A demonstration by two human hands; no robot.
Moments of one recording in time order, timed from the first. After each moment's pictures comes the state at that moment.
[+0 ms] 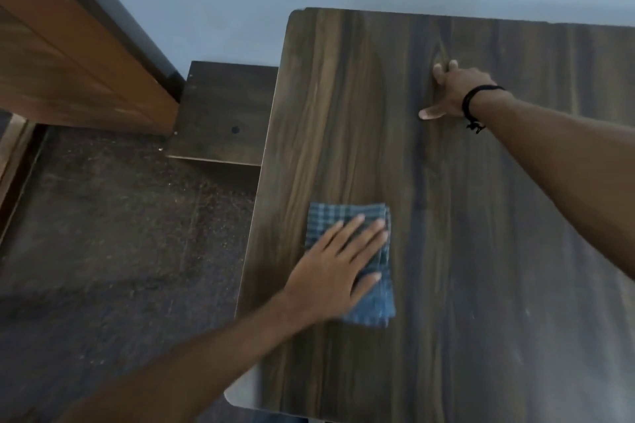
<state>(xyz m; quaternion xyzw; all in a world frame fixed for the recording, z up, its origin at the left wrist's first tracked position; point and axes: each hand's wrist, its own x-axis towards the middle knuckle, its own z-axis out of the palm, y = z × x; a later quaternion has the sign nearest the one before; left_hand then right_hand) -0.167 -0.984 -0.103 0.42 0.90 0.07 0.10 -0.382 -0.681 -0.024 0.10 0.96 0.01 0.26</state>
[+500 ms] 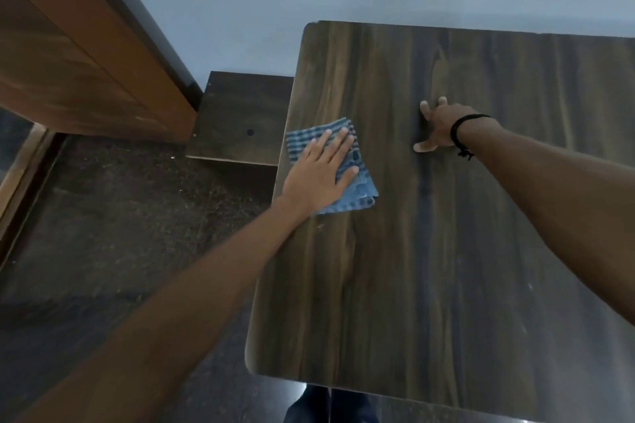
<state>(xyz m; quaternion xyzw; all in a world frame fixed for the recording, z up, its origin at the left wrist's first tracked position) -0.287 -1.000 -0.101 0.30 0.95 0.07 0.09 -0.320 -0.729 -0.021 0.09 0.94 0.04 0.32</state>
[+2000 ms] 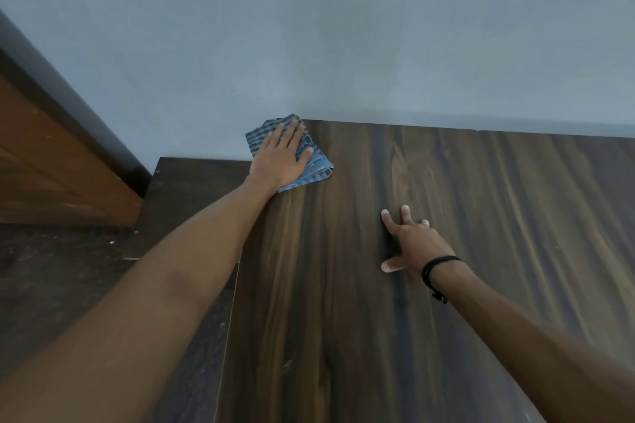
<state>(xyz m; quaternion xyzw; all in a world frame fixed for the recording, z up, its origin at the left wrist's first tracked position) -0.544 -0.934 -0.108 0.27 0.96 0.11 0.06 -0.309 -0.717 -0.059 0.14 0.93 -0.07 0.32</state>
